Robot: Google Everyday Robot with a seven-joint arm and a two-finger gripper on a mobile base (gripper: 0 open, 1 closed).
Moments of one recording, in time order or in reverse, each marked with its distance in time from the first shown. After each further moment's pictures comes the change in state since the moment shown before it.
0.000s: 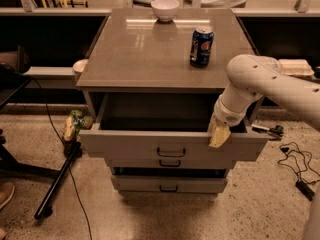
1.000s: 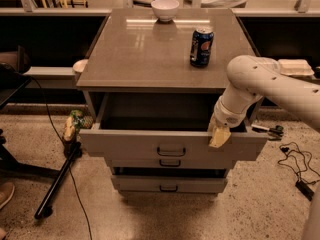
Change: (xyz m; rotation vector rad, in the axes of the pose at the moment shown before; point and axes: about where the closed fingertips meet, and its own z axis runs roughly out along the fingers) arm -0.001 0.003 0.003 -0.016 -0.005 -0.019
